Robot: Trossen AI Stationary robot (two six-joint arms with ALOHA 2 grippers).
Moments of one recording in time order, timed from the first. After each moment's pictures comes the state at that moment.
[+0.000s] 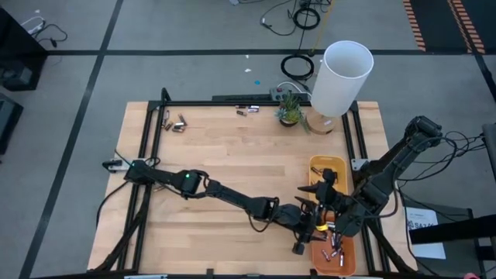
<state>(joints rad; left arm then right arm) -0.29 2.73 2.25 0.29 0.13 0.04 0.79 1.23 0.89 -0.47 0.97 0.76</state>
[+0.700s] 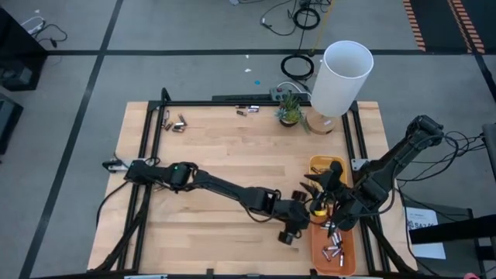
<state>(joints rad) -0.28 2.53 2.25 -0.41 -0.01 0.20 0.75 1.20 0.89 -0.74 1.04 1.08</state>
